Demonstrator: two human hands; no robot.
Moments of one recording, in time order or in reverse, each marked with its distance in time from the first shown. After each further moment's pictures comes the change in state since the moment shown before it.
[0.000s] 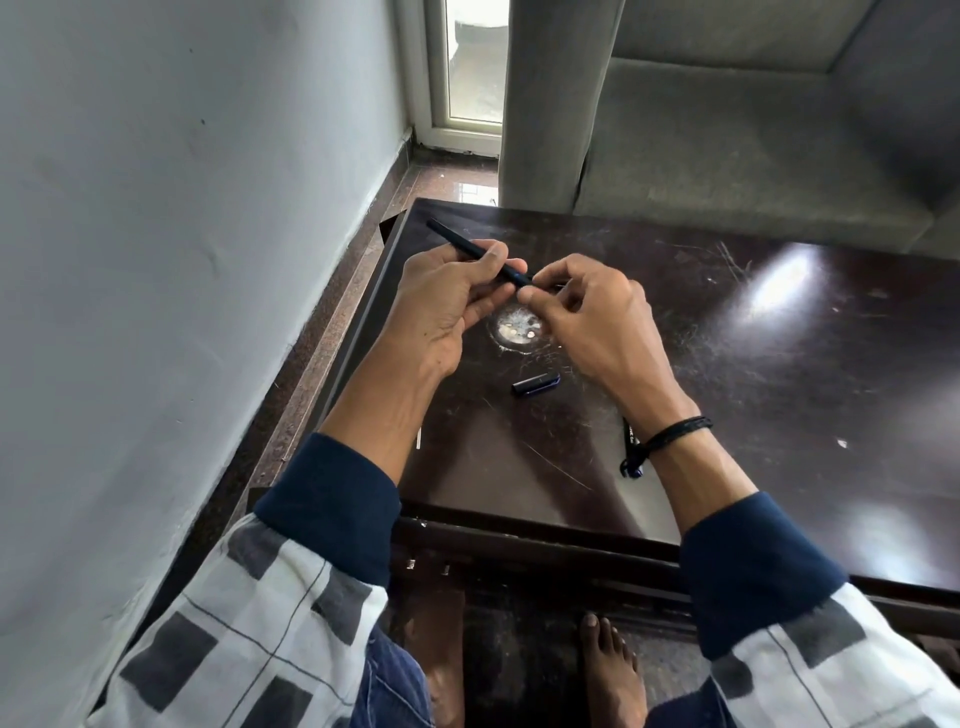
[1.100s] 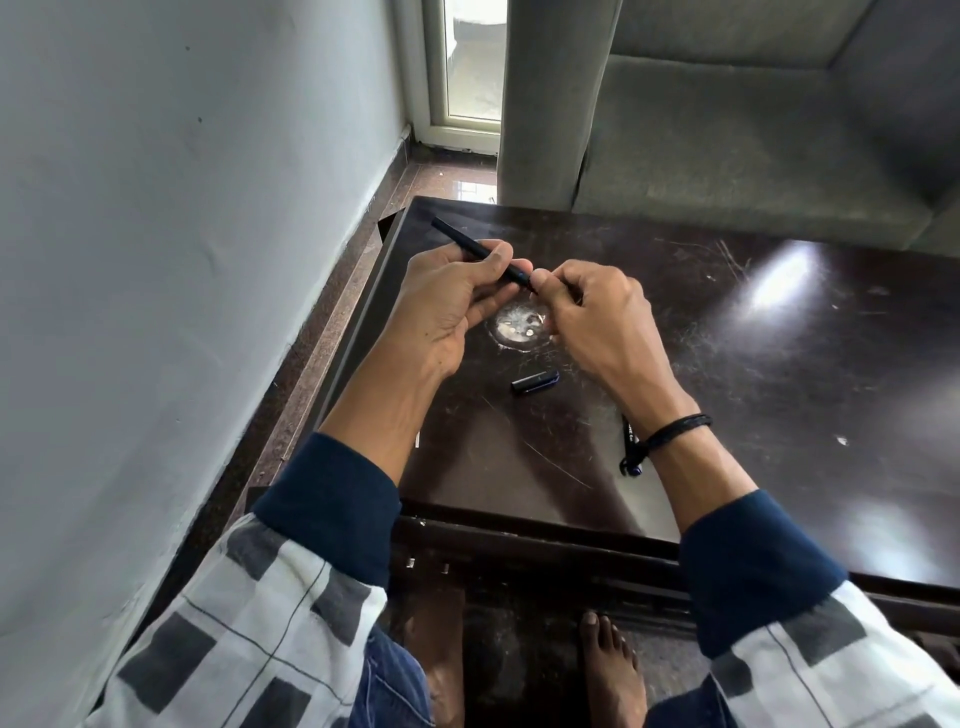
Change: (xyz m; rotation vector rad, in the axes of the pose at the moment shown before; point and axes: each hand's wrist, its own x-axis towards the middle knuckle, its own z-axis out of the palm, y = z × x) left_hand 0.000 -0.002 0.001 -0.014 -0.024 0.001; right_hand -0.001 -0.002 0.000 -0.021 0.015 0.021
